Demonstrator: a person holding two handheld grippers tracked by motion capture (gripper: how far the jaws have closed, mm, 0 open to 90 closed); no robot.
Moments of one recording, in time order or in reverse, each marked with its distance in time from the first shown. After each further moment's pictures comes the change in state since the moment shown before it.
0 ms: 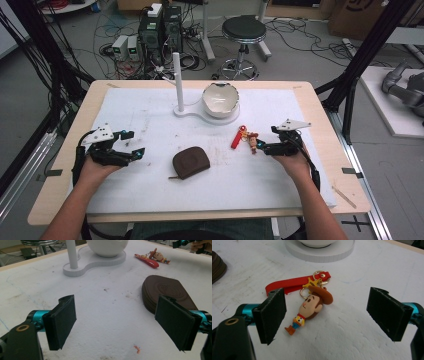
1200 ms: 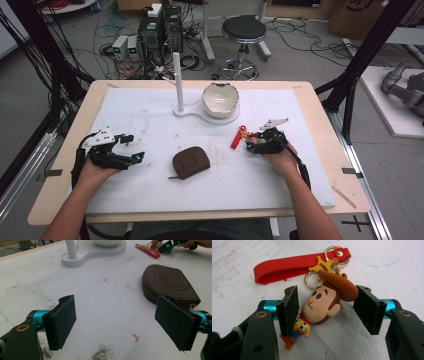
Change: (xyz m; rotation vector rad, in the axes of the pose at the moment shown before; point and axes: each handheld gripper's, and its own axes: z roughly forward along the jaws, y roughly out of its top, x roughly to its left) left arm -0.004 -0.005 0.000 0.049 0.005 0.005; right arm 0.005 0.002 0.050 0.186 0.062 -0.046
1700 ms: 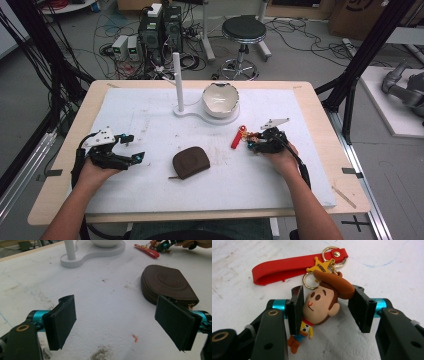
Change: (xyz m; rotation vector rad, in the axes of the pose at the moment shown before) left arm -0.001 0.001 0.000 0.001 -0.003 0.009; right arm -0.001 0.000 -0.002 0.000 -0.008 0.012
